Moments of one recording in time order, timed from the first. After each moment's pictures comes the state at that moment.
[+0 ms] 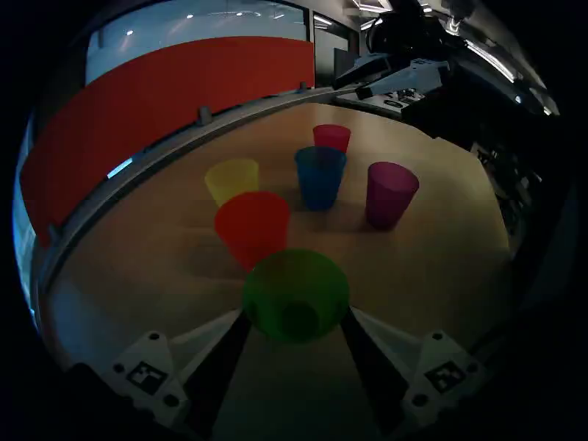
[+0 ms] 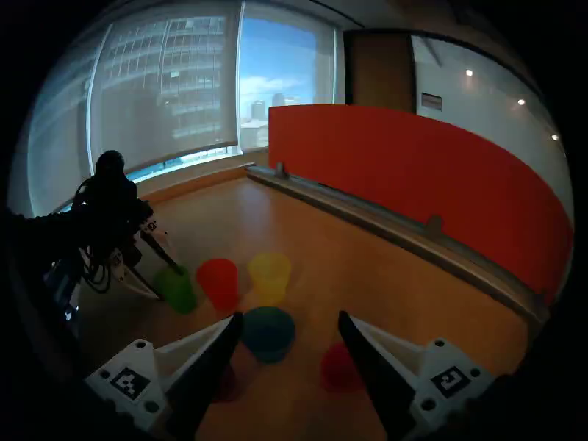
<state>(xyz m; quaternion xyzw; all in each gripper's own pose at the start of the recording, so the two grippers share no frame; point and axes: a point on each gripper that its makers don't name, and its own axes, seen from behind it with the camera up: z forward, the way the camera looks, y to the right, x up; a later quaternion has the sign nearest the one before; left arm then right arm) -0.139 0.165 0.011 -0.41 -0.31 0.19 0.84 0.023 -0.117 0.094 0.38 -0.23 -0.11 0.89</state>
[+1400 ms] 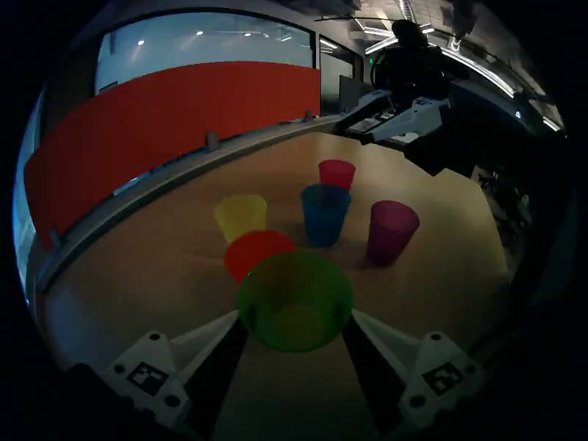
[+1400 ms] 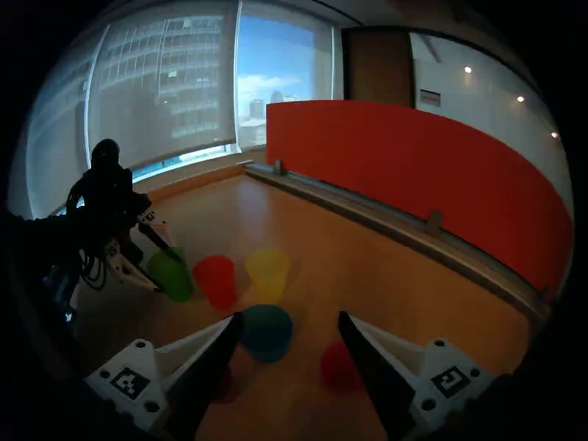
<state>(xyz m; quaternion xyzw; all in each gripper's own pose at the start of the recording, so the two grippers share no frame) -0.104 0.179 0.024 -0.41 -0.26 0.15 0.86 0.017 -0.118 0.097 0.38 -0.24 -0.11 0.89</state>
